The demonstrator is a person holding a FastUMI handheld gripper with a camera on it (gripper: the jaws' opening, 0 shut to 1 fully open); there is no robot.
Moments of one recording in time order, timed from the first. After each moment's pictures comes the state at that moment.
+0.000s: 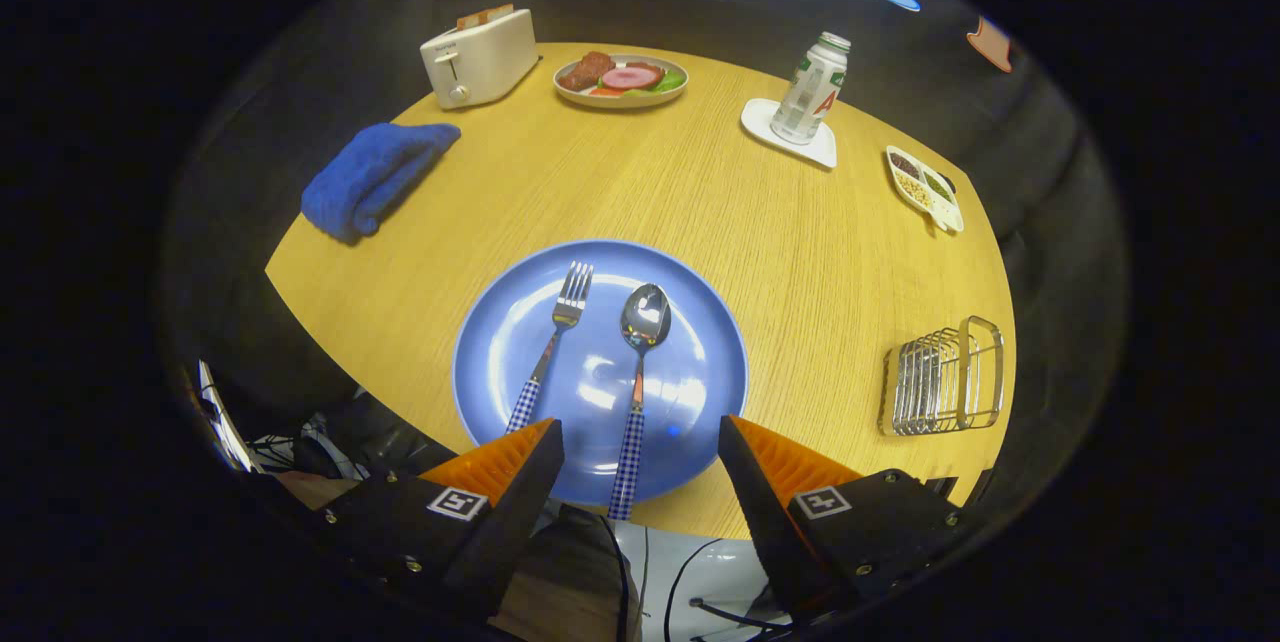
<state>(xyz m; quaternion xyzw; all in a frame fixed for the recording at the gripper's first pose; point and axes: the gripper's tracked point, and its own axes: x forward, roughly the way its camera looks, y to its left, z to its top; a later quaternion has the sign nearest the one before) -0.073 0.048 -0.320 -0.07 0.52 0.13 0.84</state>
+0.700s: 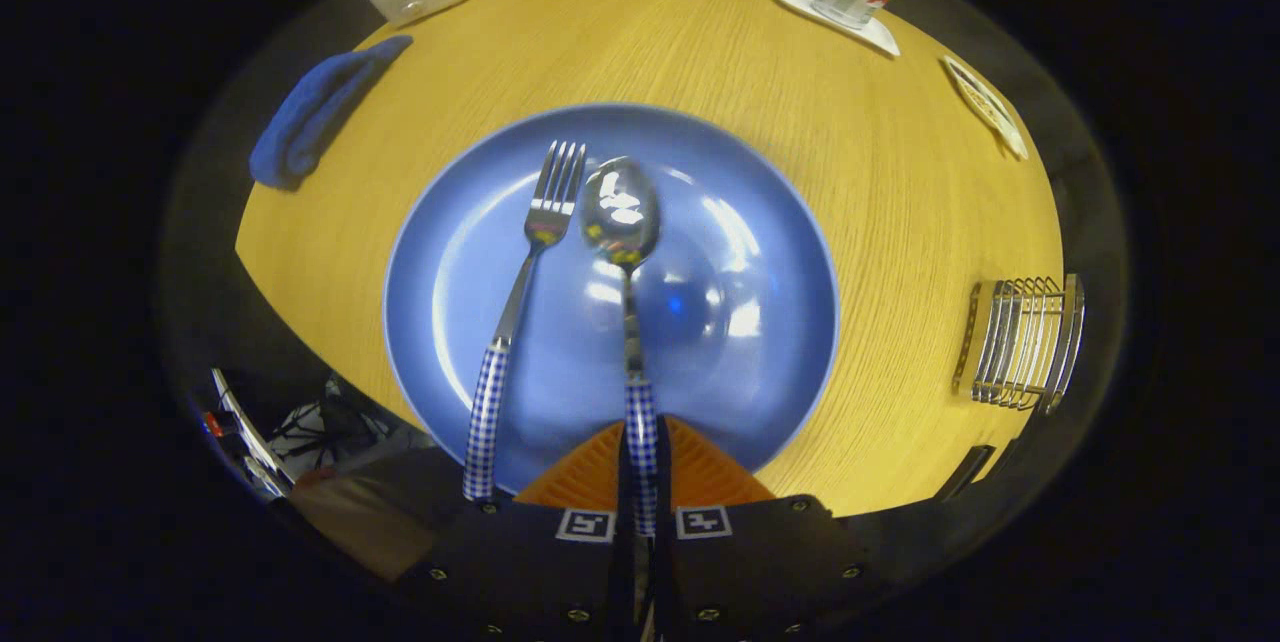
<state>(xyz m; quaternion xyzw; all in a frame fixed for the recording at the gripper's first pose) -0.082 0.052 -0.385 -0.05 0.68 0.12 0.72</state>
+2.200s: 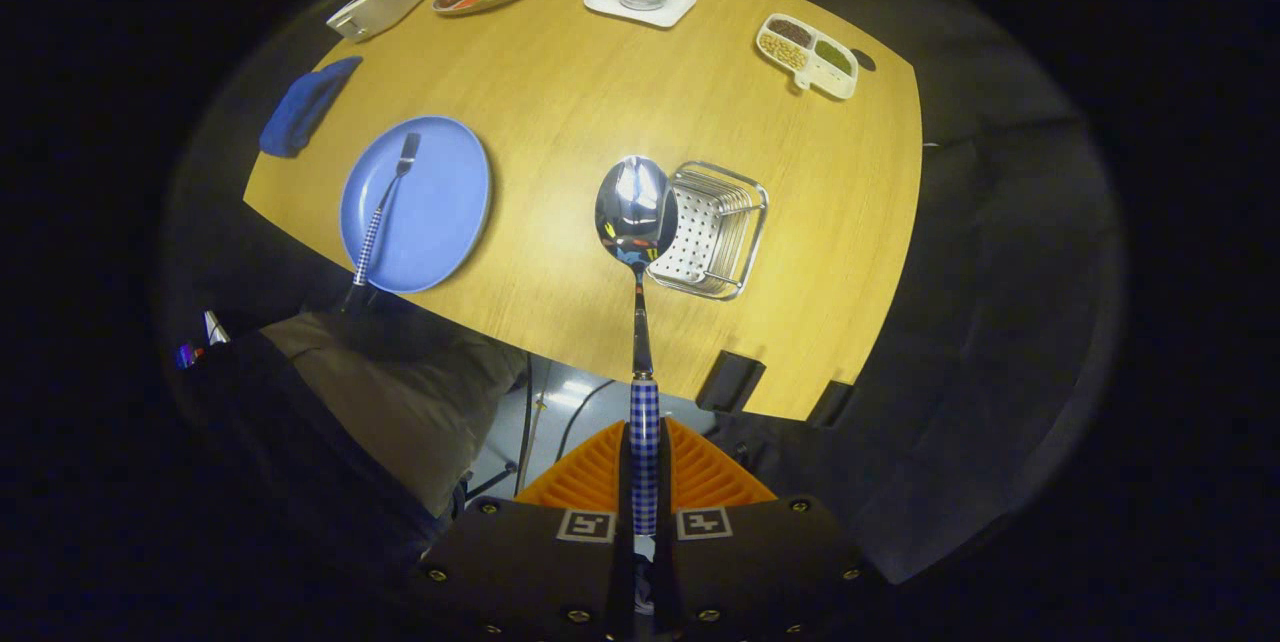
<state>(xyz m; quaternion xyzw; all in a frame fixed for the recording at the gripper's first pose) -0.120 -0.208 -0.220 -0.12 0.73 0.07 0.67</state>
